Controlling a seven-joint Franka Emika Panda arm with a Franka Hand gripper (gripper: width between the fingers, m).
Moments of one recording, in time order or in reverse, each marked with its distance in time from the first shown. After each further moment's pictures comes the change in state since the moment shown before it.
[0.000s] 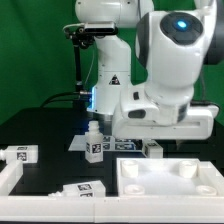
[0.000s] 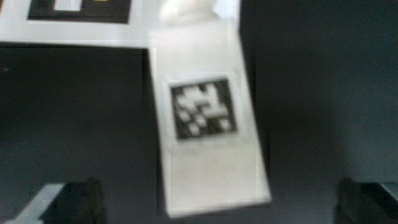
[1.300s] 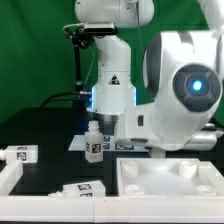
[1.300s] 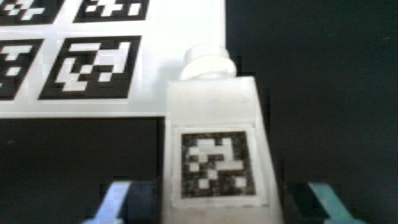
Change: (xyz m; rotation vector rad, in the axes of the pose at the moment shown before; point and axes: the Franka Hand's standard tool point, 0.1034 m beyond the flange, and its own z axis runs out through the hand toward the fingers) arm -0.015 0.000 0.009 -0.016 -0.333 0.037
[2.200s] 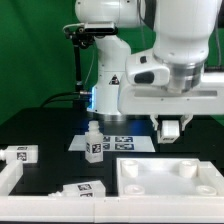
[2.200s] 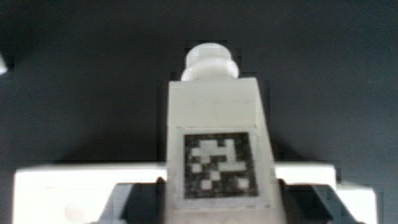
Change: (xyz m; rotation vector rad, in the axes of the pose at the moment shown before) arm -0.008 -0.001 -0.112 0.063 0.525 -0.039
